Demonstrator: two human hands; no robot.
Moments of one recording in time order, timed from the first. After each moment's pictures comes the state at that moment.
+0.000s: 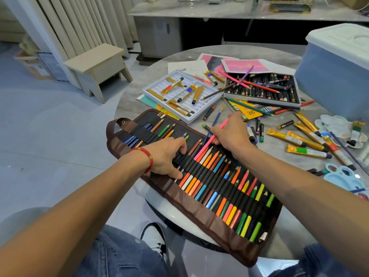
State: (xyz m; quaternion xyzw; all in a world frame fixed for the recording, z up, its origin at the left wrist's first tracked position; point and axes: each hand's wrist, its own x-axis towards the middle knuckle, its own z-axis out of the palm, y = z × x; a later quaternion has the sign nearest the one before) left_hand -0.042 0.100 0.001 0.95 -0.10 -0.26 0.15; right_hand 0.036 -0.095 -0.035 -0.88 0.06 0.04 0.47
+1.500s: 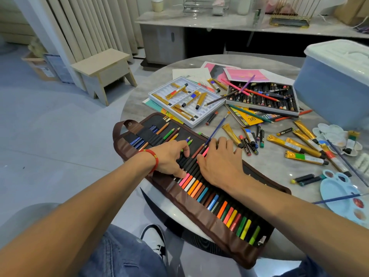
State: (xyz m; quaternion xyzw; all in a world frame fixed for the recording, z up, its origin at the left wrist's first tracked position) left_hand -0.042 0.104 -0.006 0.94 -0.05 -0.26 0.21; right_hand -0.044 -0.070 -0.037 -0.99 -0.11 0.01 0.03
